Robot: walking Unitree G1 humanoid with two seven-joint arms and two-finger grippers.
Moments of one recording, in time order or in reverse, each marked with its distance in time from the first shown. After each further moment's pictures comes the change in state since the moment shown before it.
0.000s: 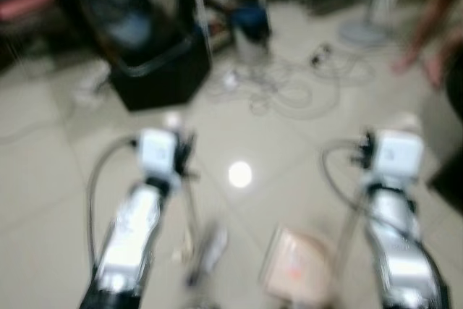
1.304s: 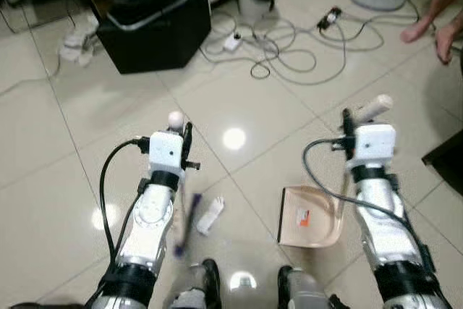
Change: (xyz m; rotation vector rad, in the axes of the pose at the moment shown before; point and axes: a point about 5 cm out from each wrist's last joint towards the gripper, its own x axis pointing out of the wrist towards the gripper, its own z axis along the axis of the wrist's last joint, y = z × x) left arm 0.018 0.003 -0.018 0.148 -0.115 0.171; right arm 0.033 0.026 -0.008 -0.059 -0.243 0.220
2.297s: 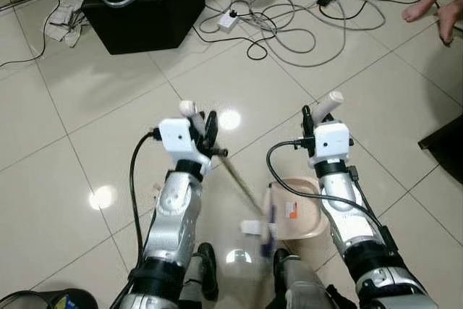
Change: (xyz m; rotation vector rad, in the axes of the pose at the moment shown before) left arm 0.019 -0.046 0.034 -0.498 0.008 -0.081; right arm 0.013 0.055 0.005 0.050 -0.089 0.106
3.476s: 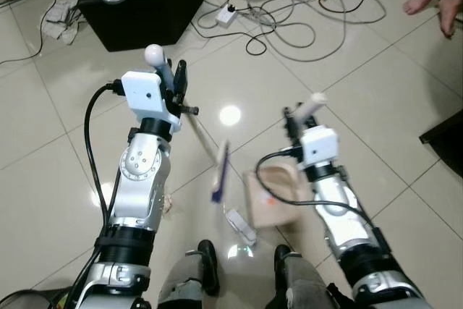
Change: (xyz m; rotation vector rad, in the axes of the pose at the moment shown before) left arm 0.021 0.038 0.073 0.316 -0.207 0.005; right arm -0.007 0.020 0.012 0.031 -0.110 0.177
